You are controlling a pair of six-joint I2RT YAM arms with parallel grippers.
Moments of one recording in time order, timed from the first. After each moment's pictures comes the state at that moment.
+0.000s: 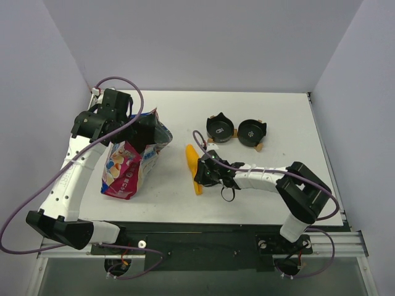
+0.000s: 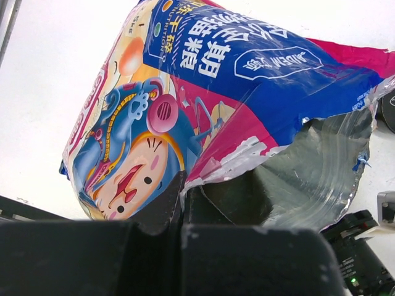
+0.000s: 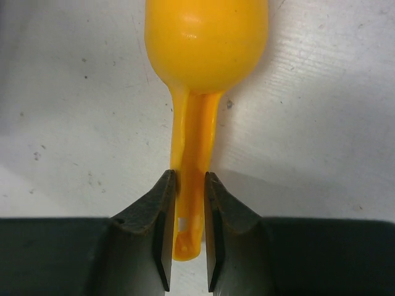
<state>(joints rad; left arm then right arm) -0.33 1.35 1.66 -1.22 -0.38 -0.64 0.88 1.68 0.85 -0.02 0.14 0.62</state>
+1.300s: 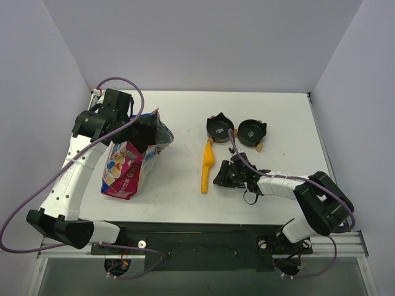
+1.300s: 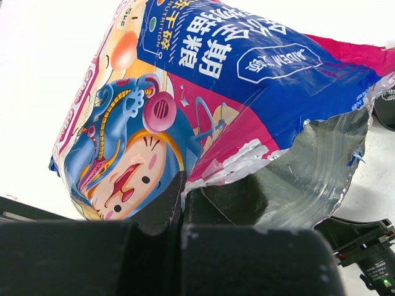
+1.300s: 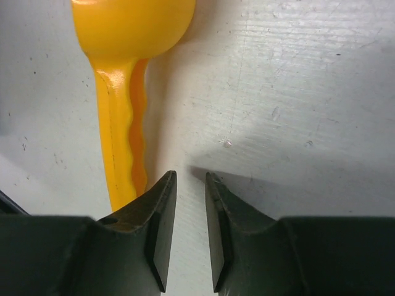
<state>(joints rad) -0.34 1.36 1.67 -1.23 -0.35 -0.67 0.62 1.50 0.52 0.19 -0.13 0.71</state>
